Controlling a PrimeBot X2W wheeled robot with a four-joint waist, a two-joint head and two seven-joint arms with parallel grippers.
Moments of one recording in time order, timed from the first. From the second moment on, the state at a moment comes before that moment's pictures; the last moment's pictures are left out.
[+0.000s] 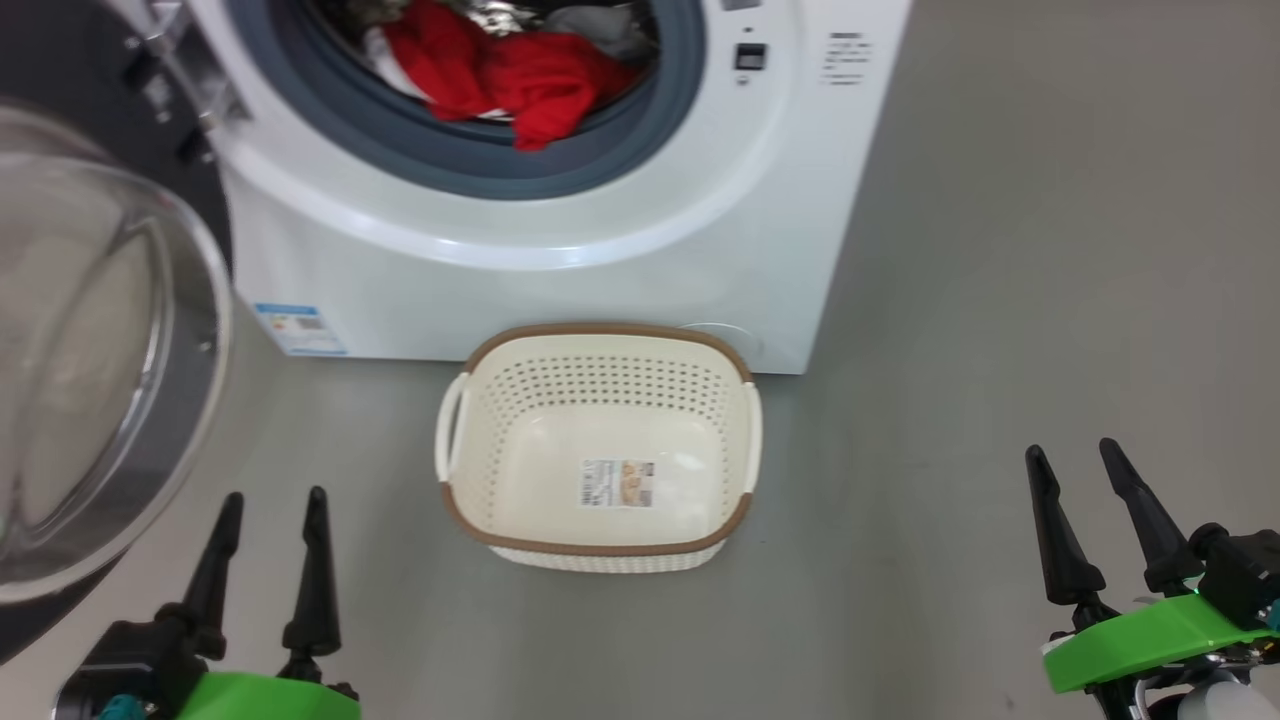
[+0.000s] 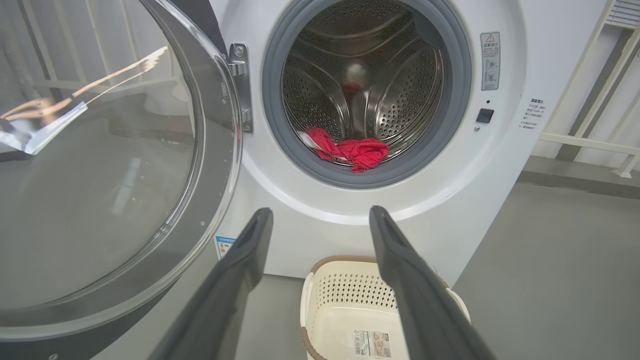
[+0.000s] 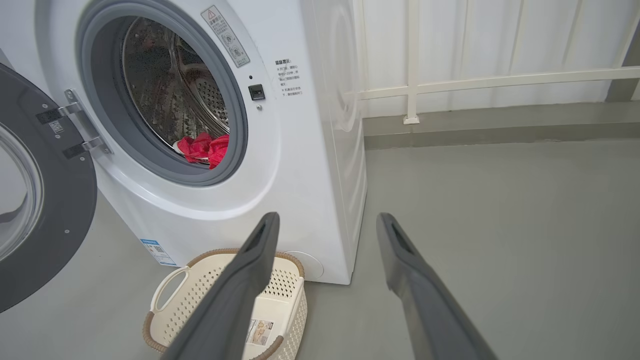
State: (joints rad) left arm -0.10 0.03 0.12 0.21 -0.21 -0.13 -0.26; right arm -0.04 -0.14 -0.03 0.22 0.39 0.12 -0.26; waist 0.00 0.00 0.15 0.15
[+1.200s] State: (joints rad) left arm -0.07 0.05 0.02 0.17 -0.28 -0.13 -0.26; right arm 0.00 -0.12 -0.10 0.22 0.39 0.12 -0.26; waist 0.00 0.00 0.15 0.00
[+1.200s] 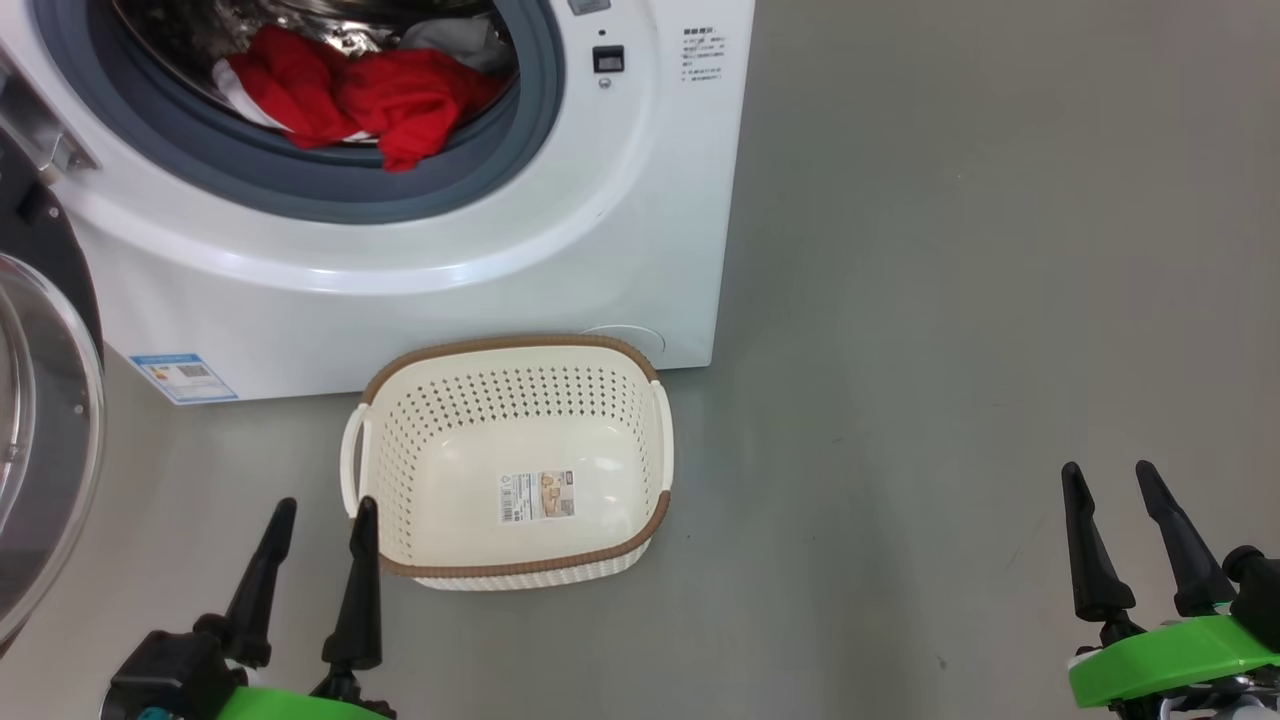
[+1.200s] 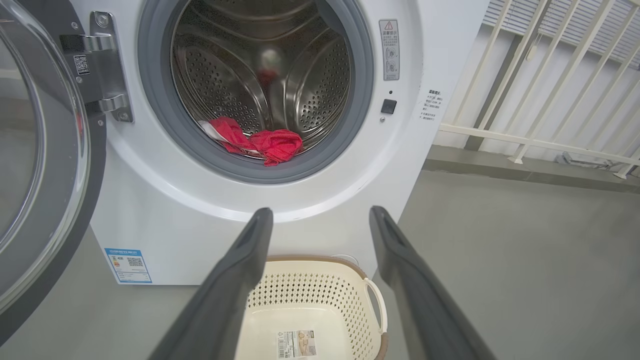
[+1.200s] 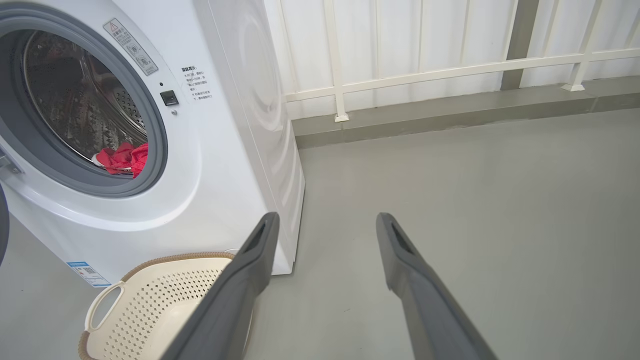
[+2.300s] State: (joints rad) left arm -0.08 0.05 0.02 0.17 -0.30 -0.13 -0.26; right arm 0.00 -0.12 -0.09 0.22 0.39 0.12 -0.26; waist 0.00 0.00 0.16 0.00
